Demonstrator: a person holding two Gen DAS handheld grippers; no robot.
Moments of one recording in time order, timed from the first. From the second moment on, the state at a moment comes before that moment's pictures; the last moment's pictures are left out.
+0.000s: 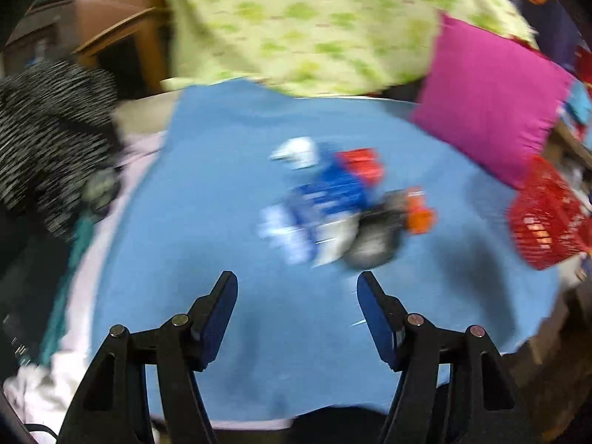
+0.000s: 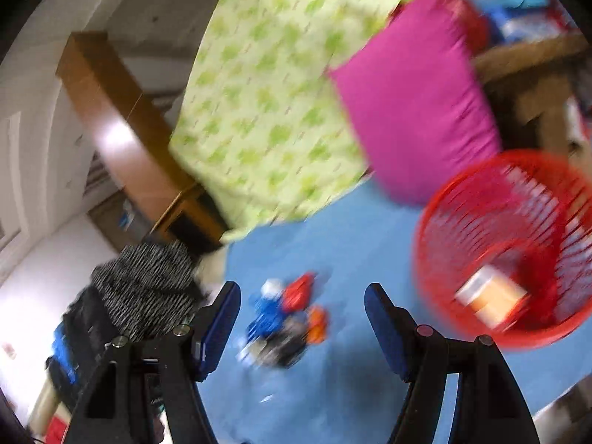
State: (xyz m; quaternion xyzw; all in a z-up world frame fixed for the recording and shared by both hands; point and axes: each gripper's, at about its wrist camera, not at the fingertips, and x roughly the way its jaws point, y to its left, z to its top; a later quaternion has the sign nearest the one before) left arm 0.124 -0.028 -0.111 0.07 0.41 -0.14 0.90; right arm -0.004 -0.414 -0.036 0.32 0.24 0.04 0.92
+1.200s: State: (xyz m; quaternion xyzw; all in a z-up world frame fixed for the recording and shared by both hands) left arm 0.168 0.033 -0.172 -0.01 0.45 -0.17 0.88; right arm 0.146 -0.235 -0.171 0.23 0.46 0.09 0.85
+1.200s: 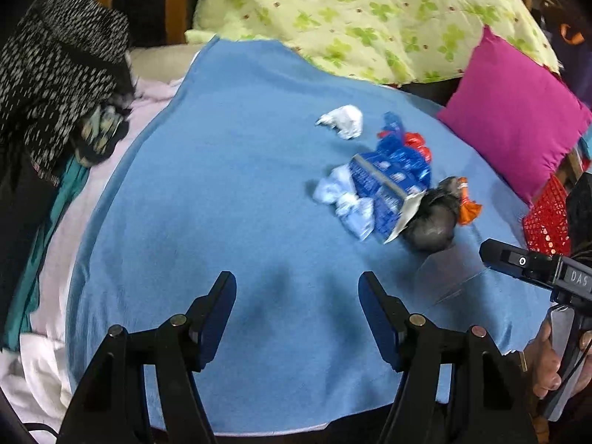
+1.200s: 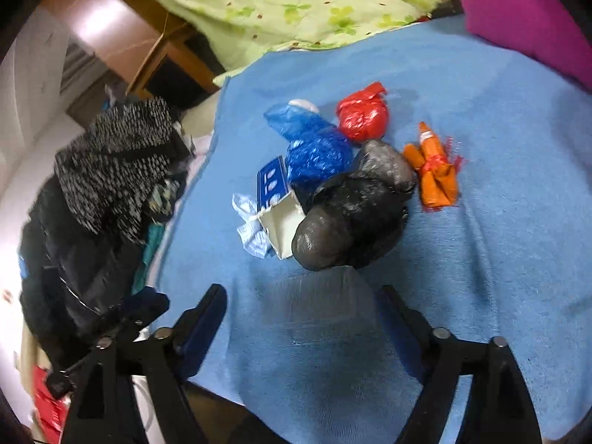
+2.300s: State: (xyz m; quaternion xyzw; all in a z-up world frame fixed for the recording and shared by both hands) left arm 0.259 -0.107 -0.174 -0.01 0.52 -0.20 0.83; right arm 0.104 -0.301 -0.174 0.24 0.41 0.06 0.88
